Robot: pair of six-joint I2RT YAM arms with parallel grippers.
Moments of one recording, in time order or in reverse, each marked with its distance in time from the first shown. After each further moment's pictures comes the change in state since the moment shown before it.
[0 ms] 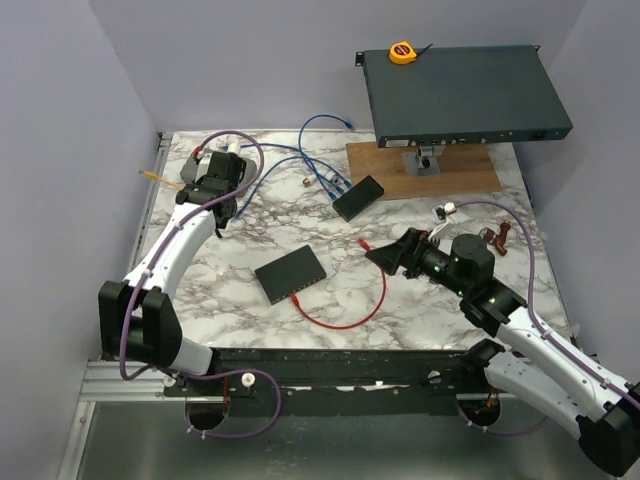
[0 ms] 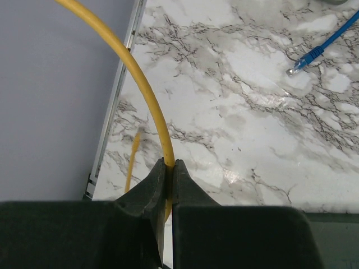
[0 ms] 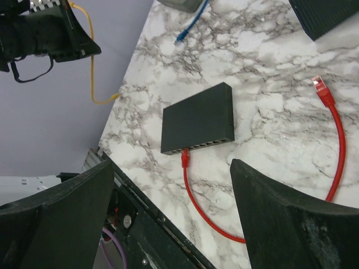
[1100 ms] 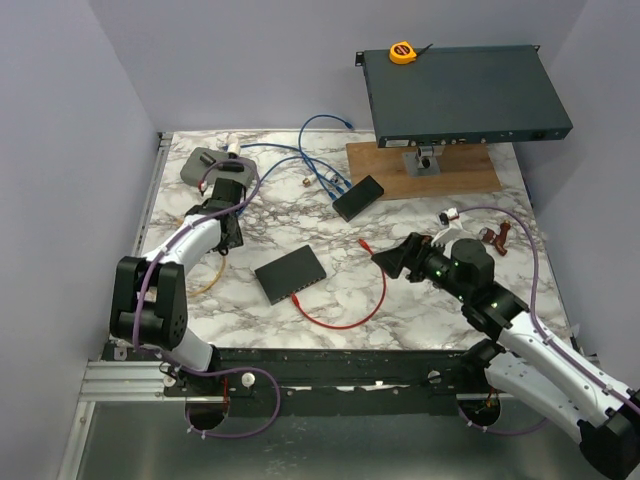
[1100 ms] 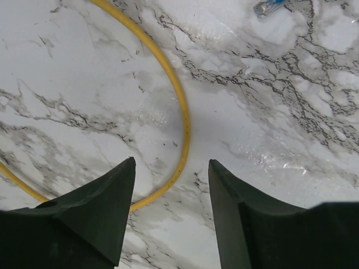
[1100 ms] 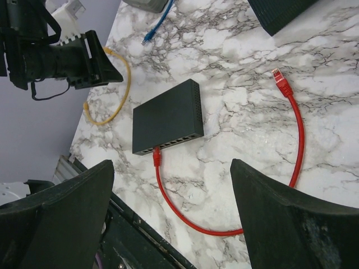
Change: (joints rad) left arm 0.064 0.154 -0.249 0.246 0.261 -0.169; right arm 0.000 -0.042 -0.055 -0.061 0.087 -0.048
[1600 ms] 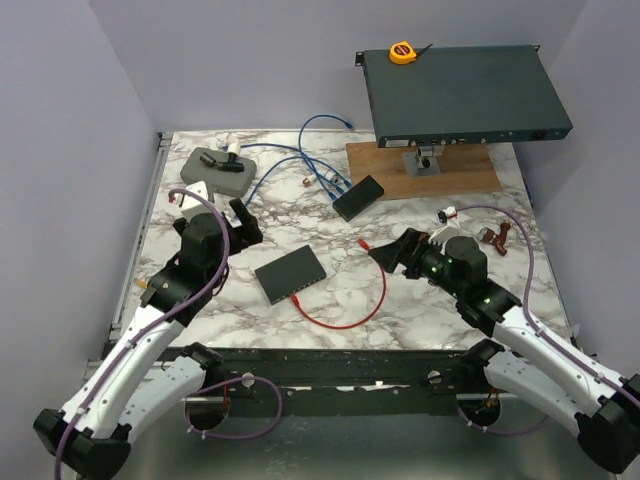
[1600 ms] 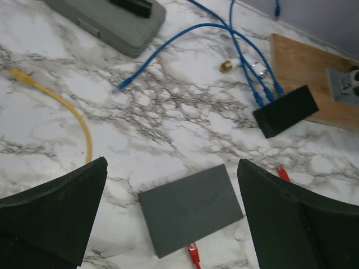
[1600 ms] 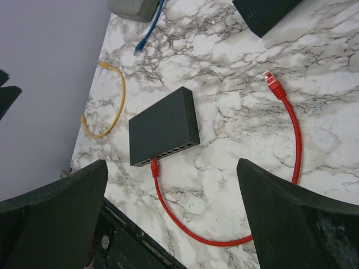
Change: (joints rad) left arm -0.254 -0.729 -0.145 0.105 -0.045 -0.153; right arm 0.000 0.043 0.004 0.029 0.054 0.045
